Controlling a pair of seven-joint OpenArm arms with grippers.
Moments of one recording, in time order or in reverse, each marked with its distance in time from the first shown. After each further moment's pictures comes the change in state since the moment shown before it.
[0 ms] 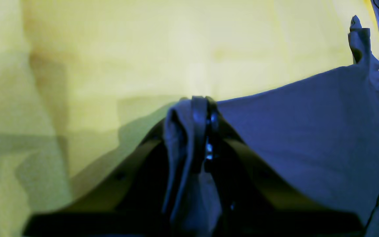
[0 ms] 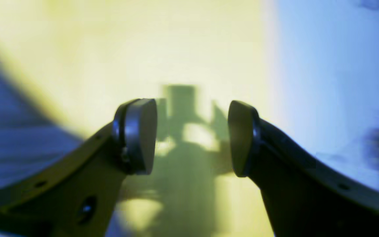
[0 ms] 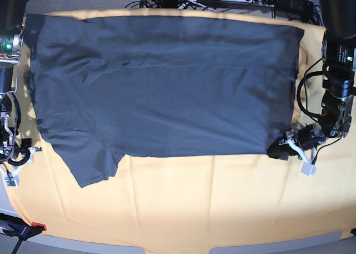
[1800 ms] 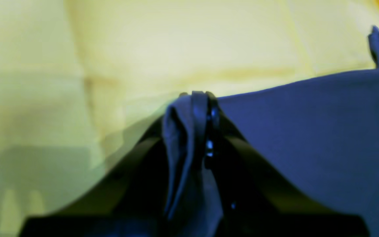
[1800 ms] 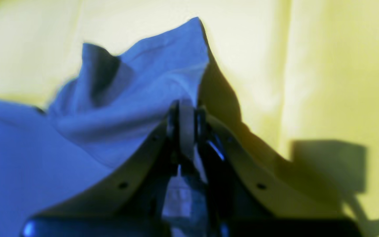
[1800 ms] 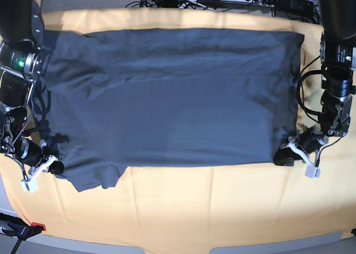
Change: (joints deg) left arm -0.5 0.6 -4.6 -0.6 11.1 -0.6 -14.3; right arm 7.1 -8.8 15.8 -21.5 5.4 27.0 15.4
